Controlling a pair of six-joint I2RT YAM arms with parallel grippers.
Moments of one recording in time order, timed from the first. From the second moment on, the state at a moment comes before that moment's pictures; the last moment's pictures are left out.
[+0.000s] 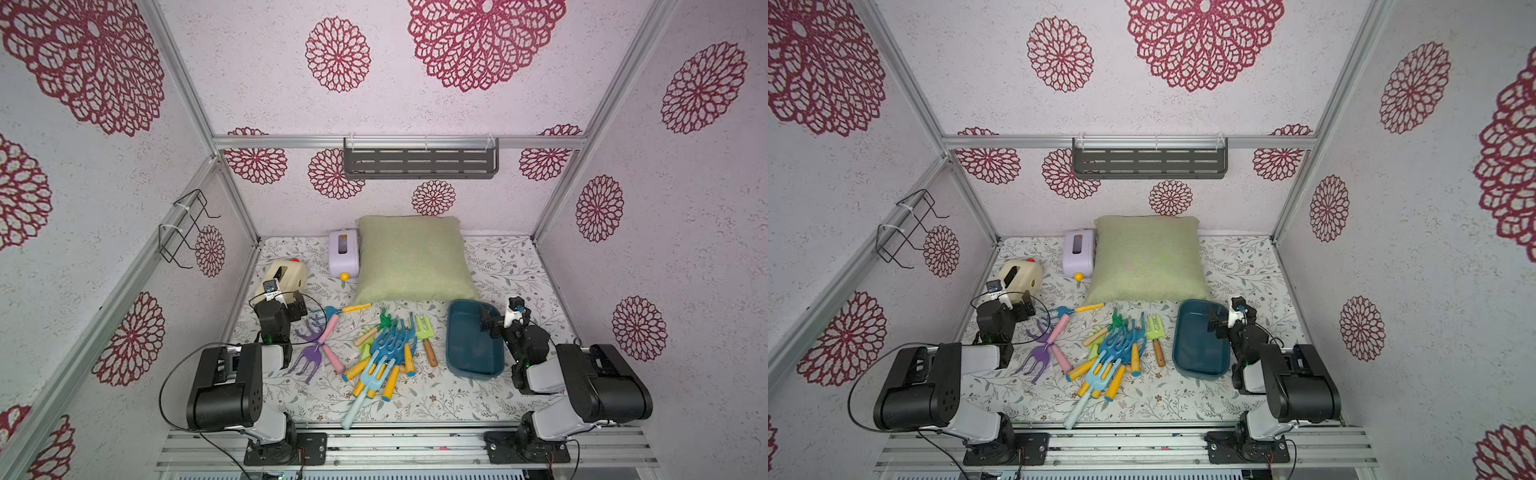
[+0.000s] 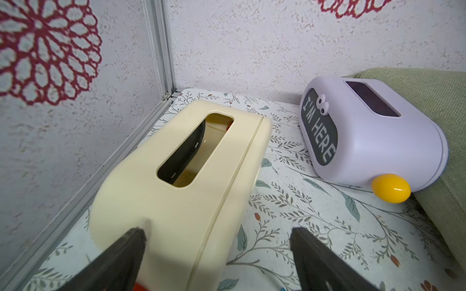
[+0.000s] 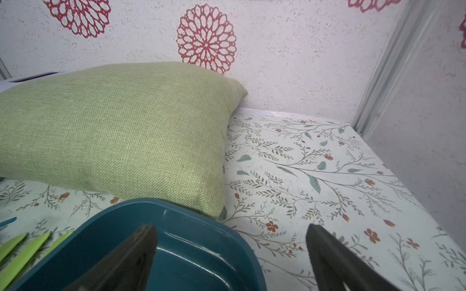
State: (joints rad) left arm 0.12 1.54 0.41 0.83 -0.13 -0.08; right arm 0.02 1.54 0.16 1.27 -0.16 -0.04
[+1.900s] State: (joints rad) left arm -0.15 0.74 0.53 -0.09 -0.04 -0.45; right arm 0.06 0.66 0.41 0.06 -0.35 0.48
